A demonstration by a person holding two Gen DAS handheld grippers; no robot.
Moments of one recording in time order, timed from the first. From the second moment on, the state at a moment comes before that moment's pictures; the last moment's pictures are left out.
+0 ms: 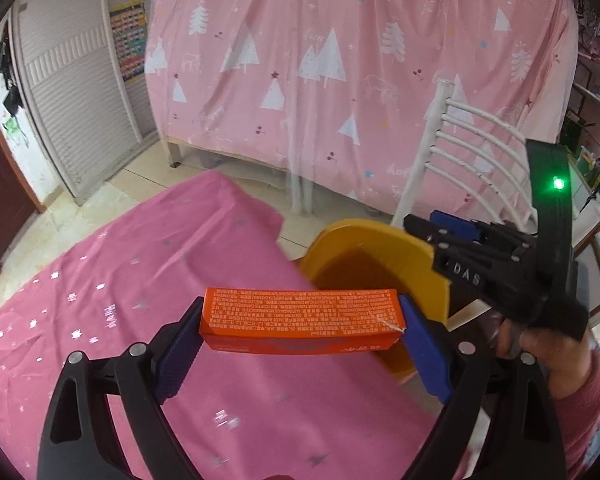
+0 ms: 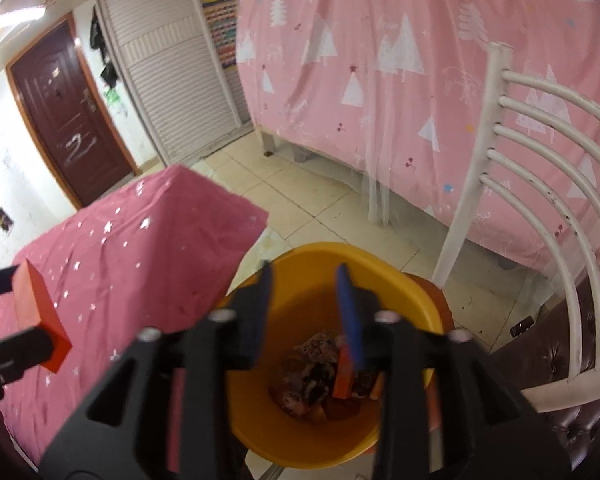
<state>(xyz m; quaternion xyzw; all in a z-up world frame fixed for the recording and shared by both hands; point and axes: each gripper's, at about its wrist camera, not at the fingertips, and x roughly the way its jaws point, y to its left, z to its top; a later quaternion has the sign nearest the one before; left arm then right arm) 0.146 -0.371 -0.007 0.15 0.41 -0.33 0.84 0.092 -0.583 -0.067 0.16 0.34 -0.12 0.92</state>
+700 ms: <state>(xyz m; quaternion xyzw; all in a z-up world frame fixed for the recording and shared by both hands) 0.137 -0.448 -0.044 0.17 0.43 -0.37 0.81 0.062 -0.626 -0.057 0.23 0.30 -0.15 0.91</state>
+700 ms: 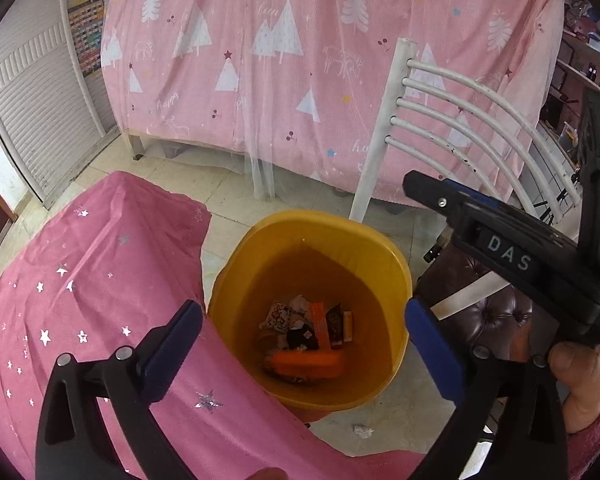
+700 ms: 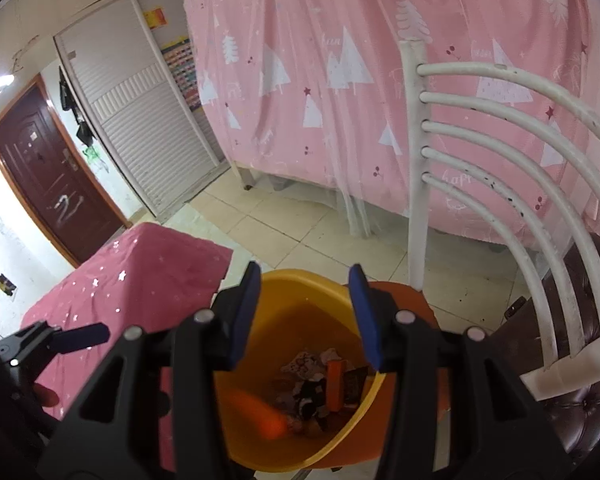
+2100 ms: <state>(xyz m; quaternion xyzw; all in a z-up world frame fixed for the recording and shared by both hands) 0.138 -0.162 -0.002 0.06 0.31 -0.15 0.94 0.087 -0.408 -0.012 0.12 0.28 0.08 0.95</state>
